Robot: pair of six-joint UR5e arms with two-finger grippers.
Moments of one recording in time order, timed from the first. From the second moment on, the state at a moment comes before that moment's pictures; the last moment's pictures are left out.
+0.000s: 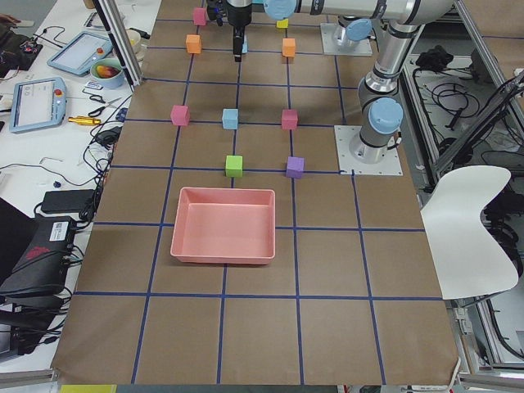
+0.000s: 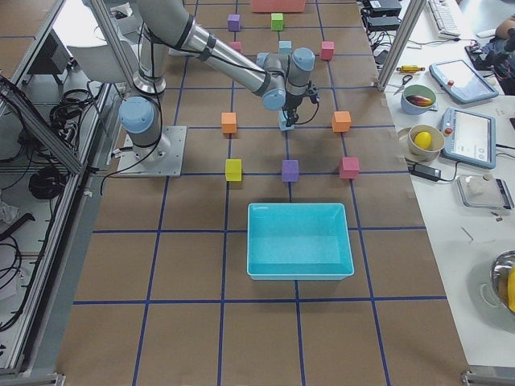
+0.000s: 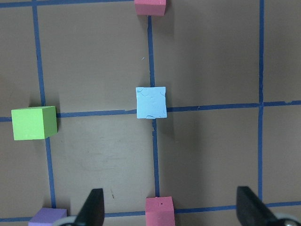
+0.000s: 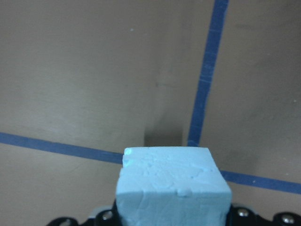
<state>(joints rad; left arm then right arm) -1.57 -1.61 -1.49 -1.55 1.55 0.04 1.58 -1.19 1.82 -2.12 -1.51 -0.15</state>
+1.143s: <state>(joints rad) -1.57 -1.62 -1.50 -1.53 1.56 0.04 1.97 -1.15 1.87 -2.25 -1.45 0.39</state>
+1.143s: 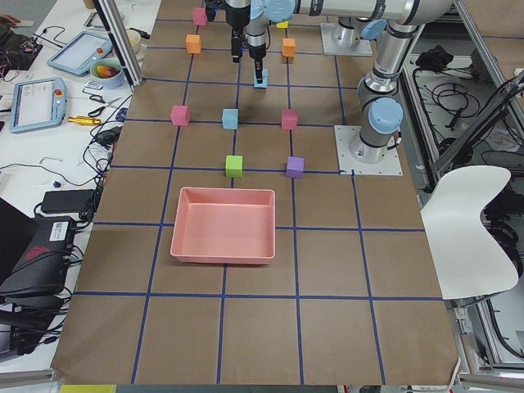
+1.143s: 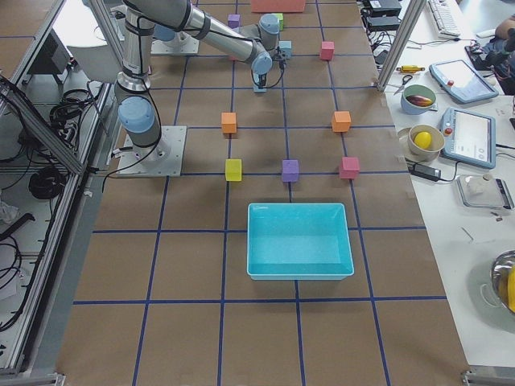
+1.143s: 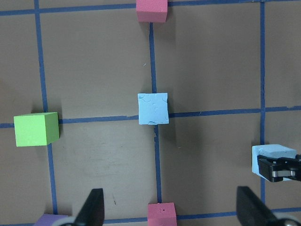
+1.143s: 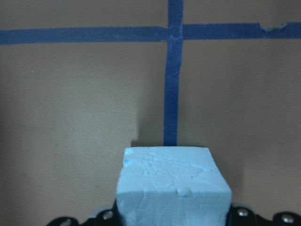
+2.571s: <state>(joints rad) -1.57 -1.89 -1.76 -1.04 1.57 0.03 1.62 -1.46 1.44 -1.54 -1.54 -0.13</state>
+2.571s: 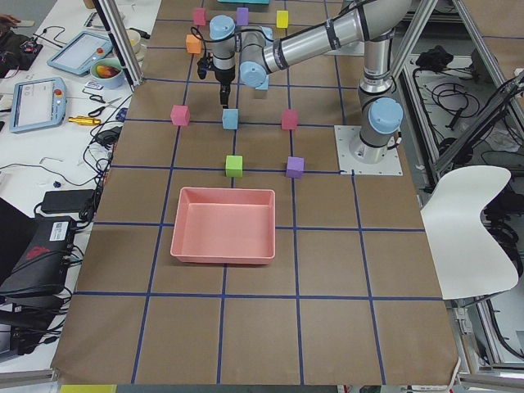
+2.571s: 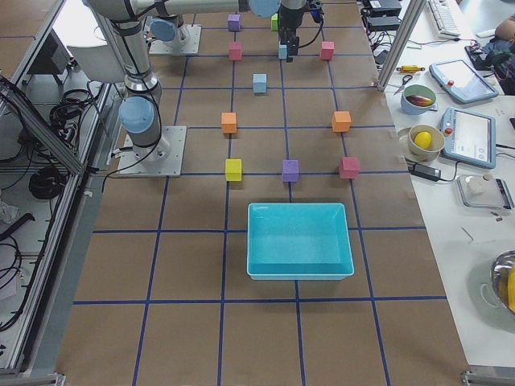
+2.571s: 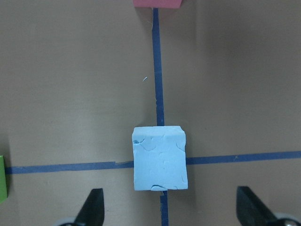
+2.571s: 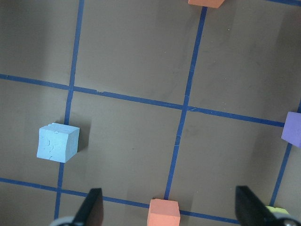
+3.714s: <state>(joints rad) -1.57 -2.02 -1.76 -1.00 1.57 0.04 1.62 -1.47 1.45 -1.62 -1.54 -0.01</state>
